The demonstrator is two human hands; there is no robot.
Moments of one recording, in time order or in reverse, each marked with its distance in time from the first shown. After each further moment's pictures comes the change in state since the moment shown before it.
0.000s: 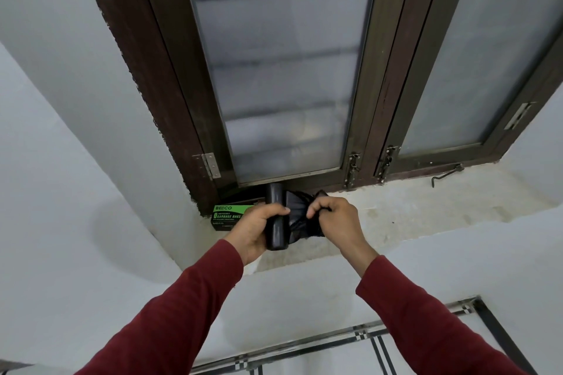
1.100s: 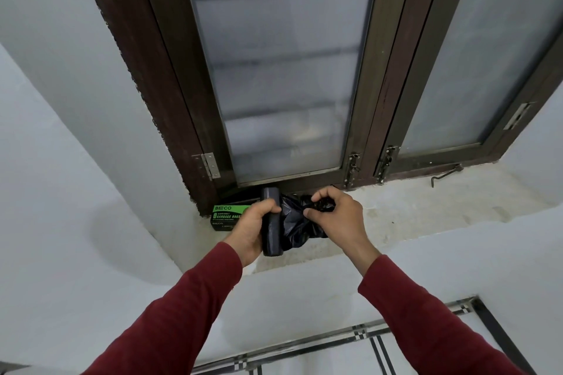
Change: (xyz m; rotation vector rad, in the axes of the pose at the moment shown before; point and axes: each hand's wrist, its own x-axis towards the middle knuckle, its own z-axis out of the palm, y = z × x) left_hand -0.001 -0.001 -0.001 -0.080 0.017 0.016; right_hand 0.004 0.002 -0.002 0.024 0.070 -0.062
